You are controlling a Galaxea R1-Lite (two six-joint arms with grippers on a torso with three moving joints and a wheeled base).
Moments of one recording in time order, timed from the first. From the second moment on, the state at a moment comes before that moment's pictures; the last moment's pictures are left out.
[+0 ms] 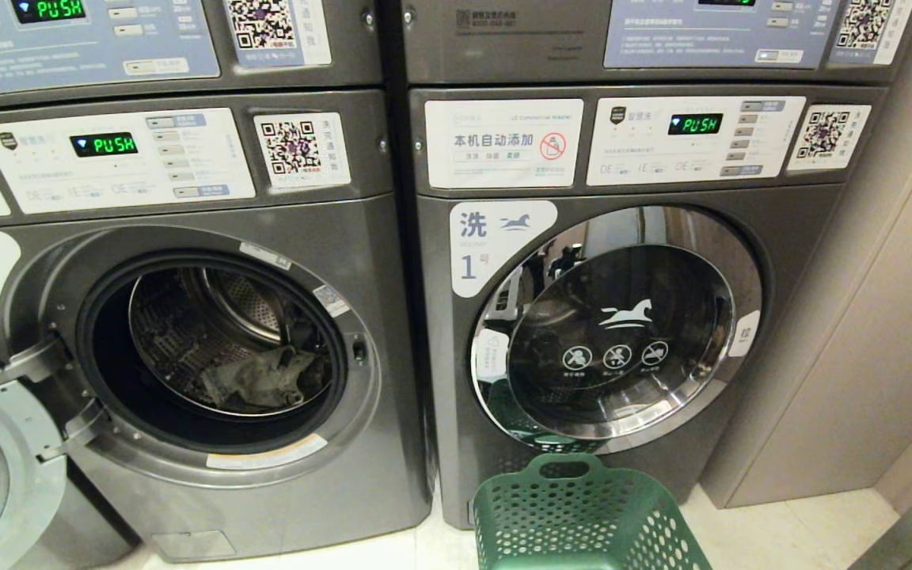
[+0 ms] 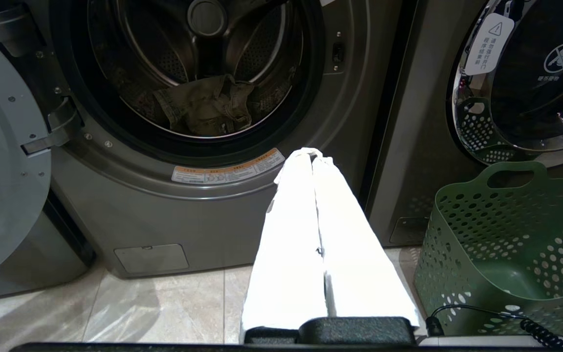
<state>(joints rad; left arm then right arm) -0.01 0.00 0.00 0.00 0.00 0.02 0.00 0.00 0.00 0.00 -0.01 0.02</state>
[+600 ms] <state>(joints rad) -0.01 0.00 0.00 0.00 0.00 0.02 0.00 0.00 0.00 0.00 -0.01 0.02</state>
